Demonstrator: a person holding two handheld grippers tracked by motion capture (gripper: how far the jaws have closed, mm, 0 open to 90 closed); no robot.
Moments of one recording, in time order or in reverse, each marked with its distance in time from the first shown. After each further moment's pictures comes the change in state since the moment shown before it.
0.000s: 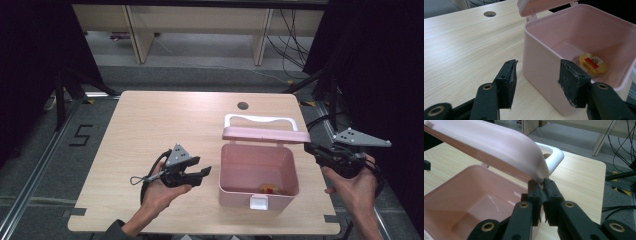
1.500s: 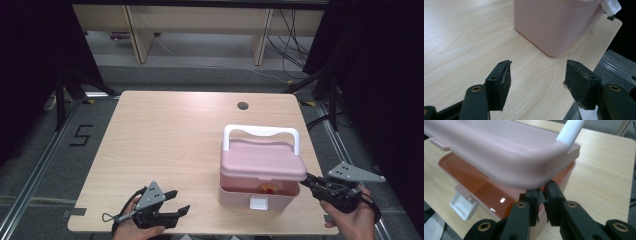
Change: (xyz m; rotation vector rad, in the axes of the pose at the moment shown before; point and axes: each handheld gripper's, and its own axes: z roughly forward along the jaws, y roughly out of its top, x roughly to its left) left arm -0.009 -0.082 -0.057 0.058 -0.044 0.005; right arm 0.023 -0.067 -0.011 0.063 0.116 0.007
